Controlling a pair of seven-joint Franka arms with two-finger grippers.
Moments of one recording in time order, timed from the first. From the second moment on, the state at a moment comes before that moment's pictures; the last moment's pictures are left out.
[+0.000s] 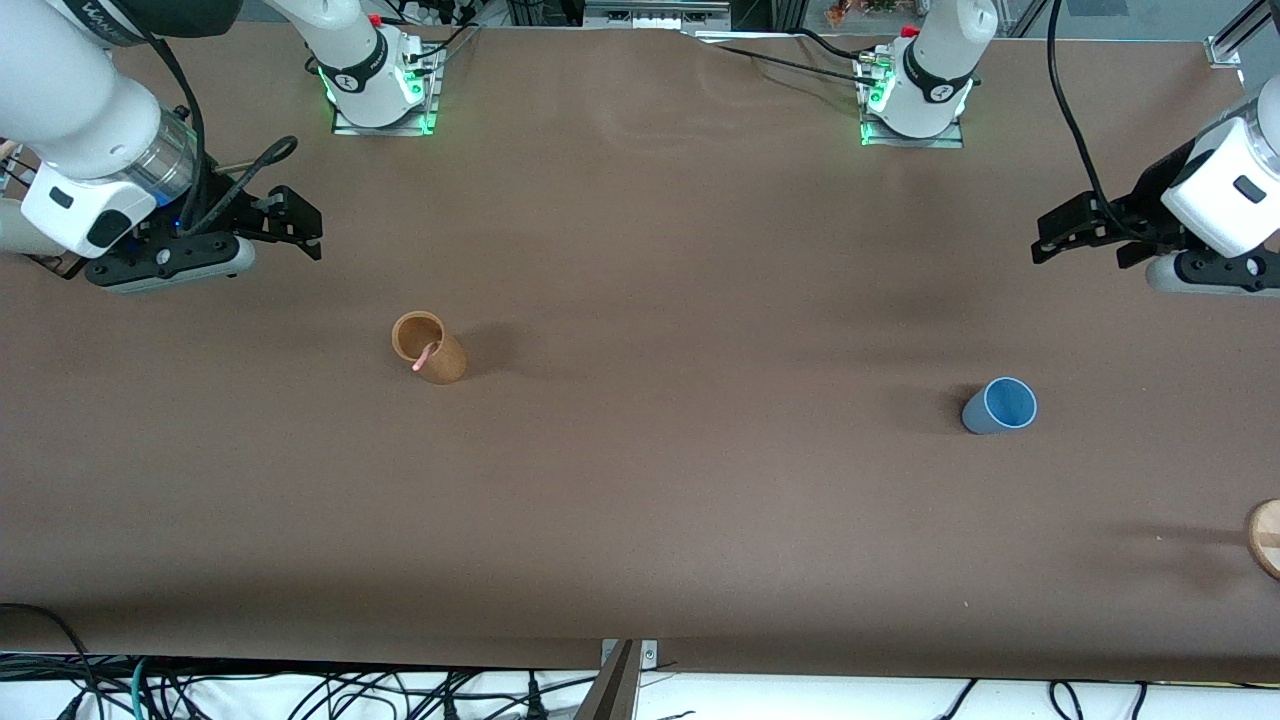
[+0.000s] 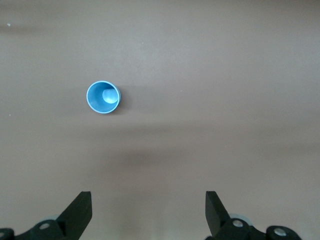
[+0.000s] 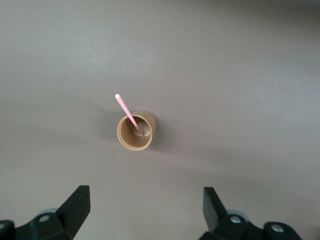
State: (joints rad) left arm -0.12 0.08 0.05 -1.48 -0.09 1.48 -0.07; right arm 0.19 0.04 0.04 -1.64 0.02 1.68 0.01
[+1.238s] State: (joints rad) left arm -0.07 0.06 0.05 -1.55 -0.09 1.51 0.04; right arm 0.19 0.15 0.05 -1.67 0.02 1.80 0.01
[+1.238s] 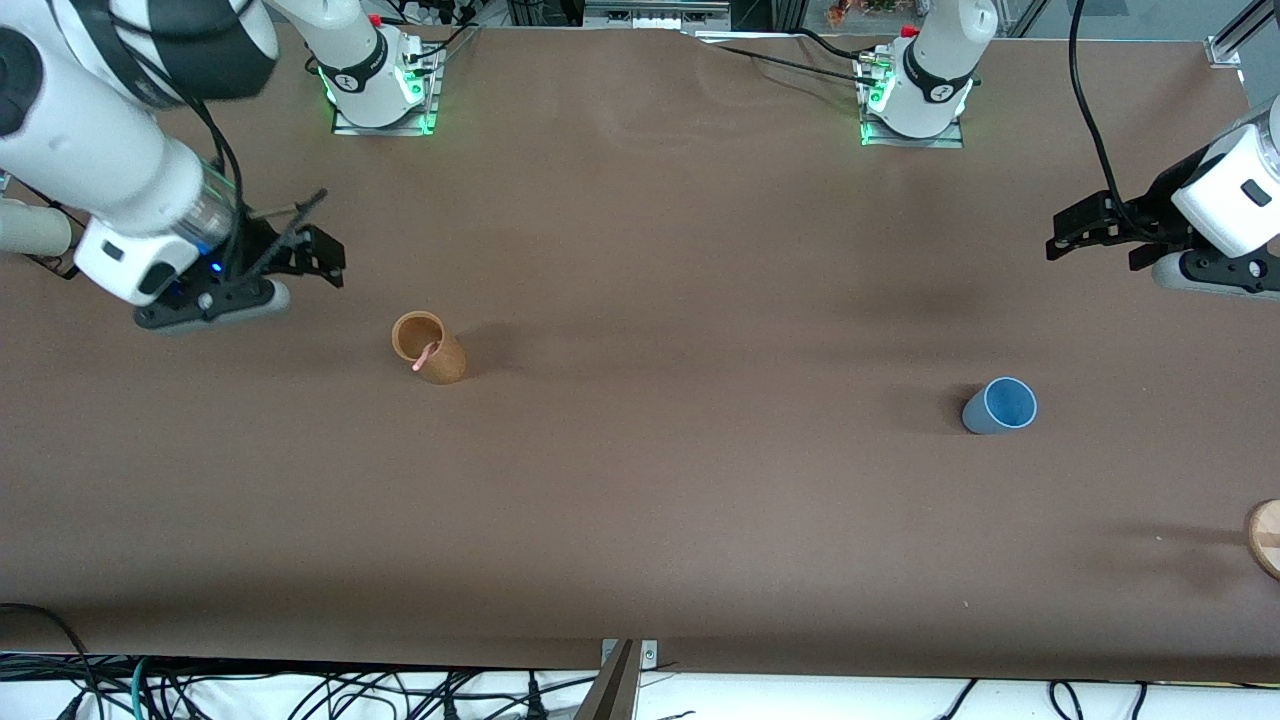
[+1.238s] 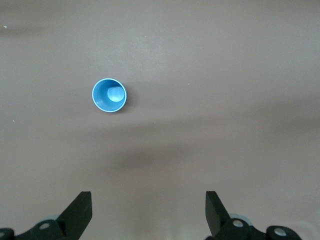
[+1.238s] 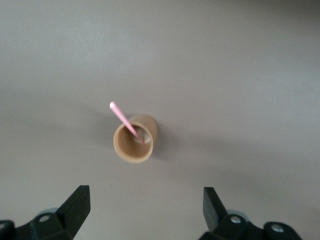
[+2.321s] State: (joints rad) left arm -0.06 0.25 0.06 -1.55 -0.08 1.56 0.04; right arm 0.30 0.34 0.06 -1.87 -0.01 2.23 0.04
